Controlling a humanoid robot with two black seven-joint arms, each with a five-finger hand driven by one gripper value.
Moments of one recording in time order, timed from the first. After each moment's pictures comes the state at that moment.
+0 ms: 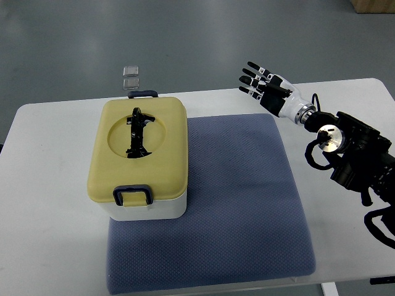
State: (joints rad) left arm -0.01 0.00 -0.04 -0.15 0.03 0.04 0.06; right arm 0.96 -0.03 0.43 0.16 0.16 0.58 0.19
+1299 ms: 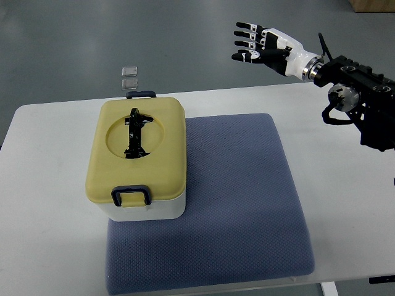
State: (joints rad) left arm -0.01 0.00 -0.04 -0.15 0.03 0.03 0.06; right arm 1.16 -0.23 0.31 0.44 -0.34 0.45 0.32
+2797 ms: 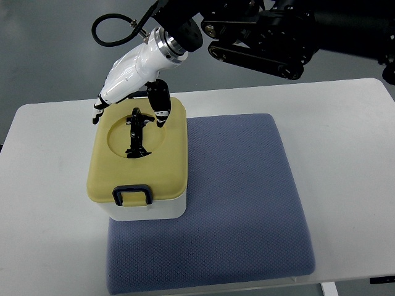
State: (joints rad) left arm -0.01 0.00 -0.04 -0.15 0.03 0.03 0.06; right arm 1.87 0.00 -0.28 0.84 -1.38 0.39 0.61
